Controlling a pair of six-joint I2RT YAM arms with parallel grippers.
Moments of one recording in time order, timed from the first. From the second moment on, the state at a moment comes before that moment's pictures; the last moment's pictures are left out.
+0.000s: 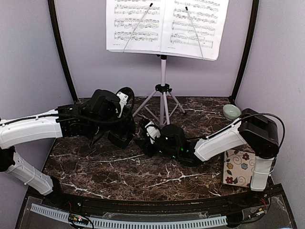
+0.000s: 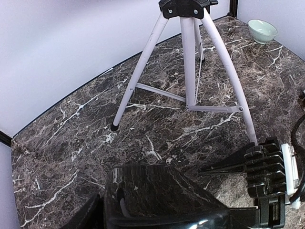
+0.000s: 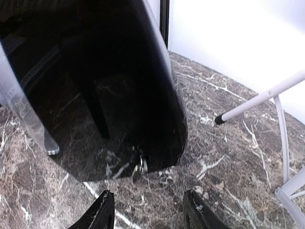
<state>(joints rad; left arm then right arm) -1.00 1.34 1.16 -0.47 -0.54 -0.14 1.10 1.92 0.97 0.69 0.13 0.03</state>
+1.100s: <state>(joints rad) -1.01 1.33 1.15 -0.44 -0.53 -0.19 1.11 1.96 1.06 0.65 0.18 -0.01</state>
